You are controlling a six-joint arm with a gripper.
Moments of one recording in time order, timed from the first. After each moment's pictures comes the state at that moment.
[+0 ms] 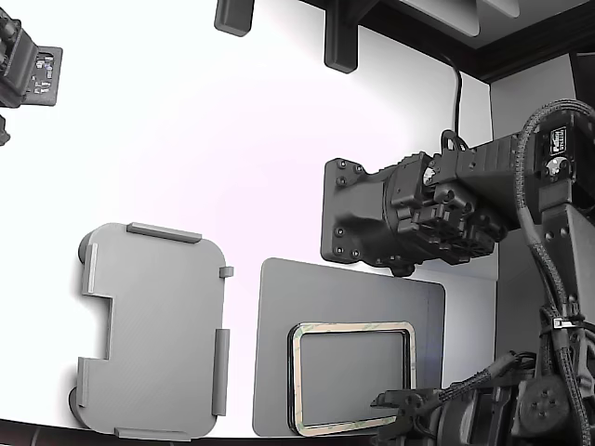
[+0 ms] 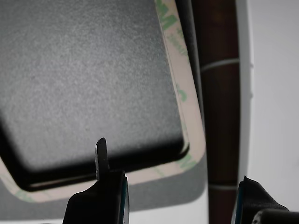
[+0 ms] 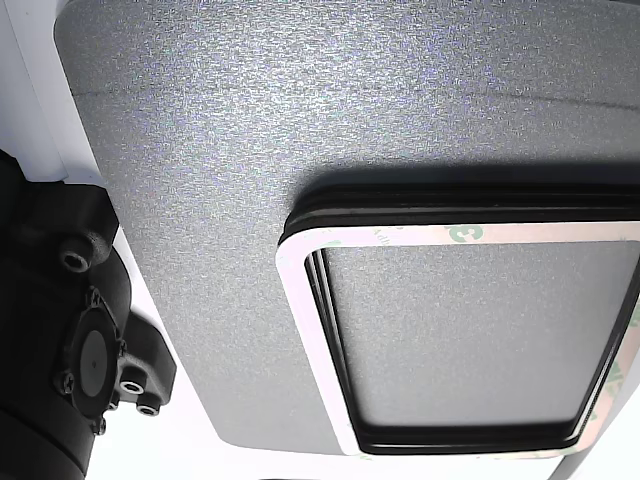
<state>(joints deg) 73.3 91.7 87.4 94.0 1.7 -96.6</state>
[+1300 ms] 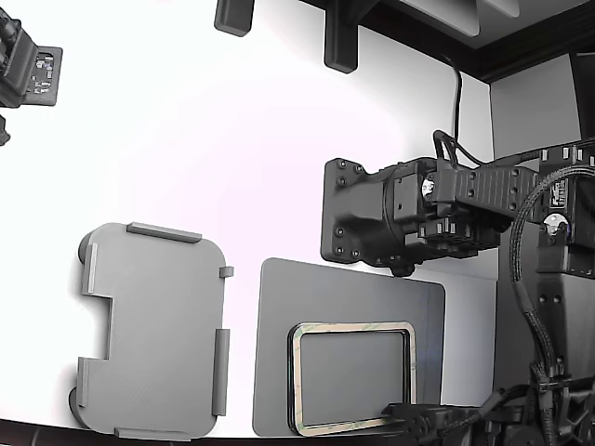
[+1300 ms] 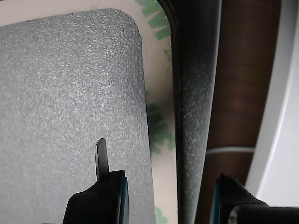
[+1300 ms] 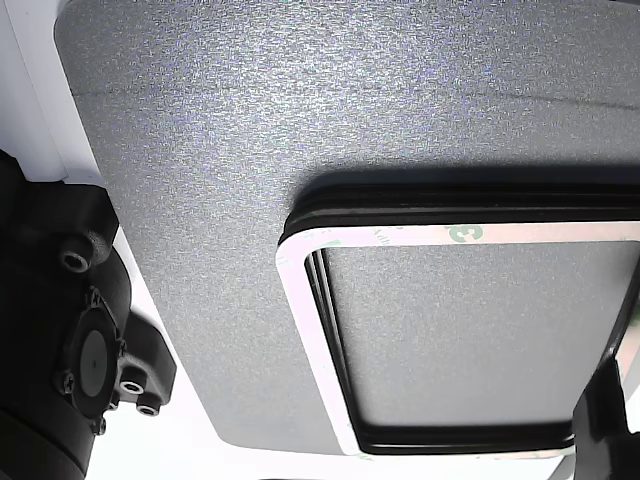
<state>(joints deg) 88.5 80.4 88.4 87.6 1.8 -90.7</state>
